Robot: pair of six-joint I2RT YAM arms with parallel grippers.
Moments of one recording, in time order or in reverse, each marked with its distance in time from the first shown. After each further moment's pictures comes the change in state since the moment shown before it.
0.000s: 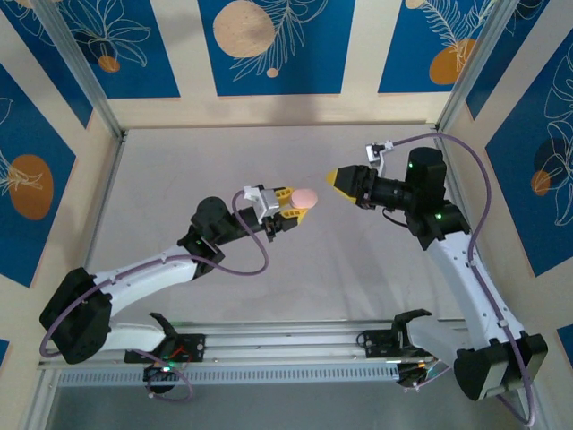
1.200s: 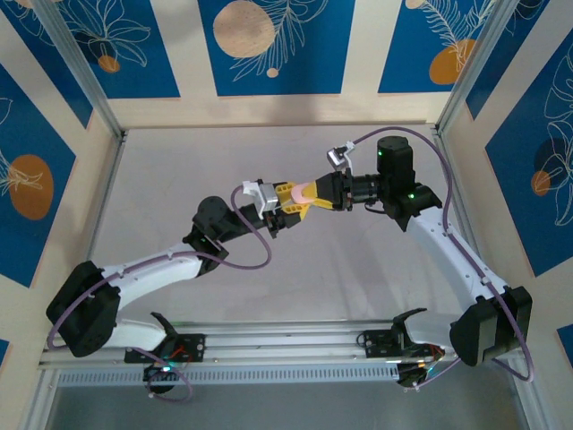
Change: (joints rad) left arm 0.000 0.050 0.019 0.088 0.003 -0.082; right arm 0.114 0.194 0.075 0.021 -0.278 0.000
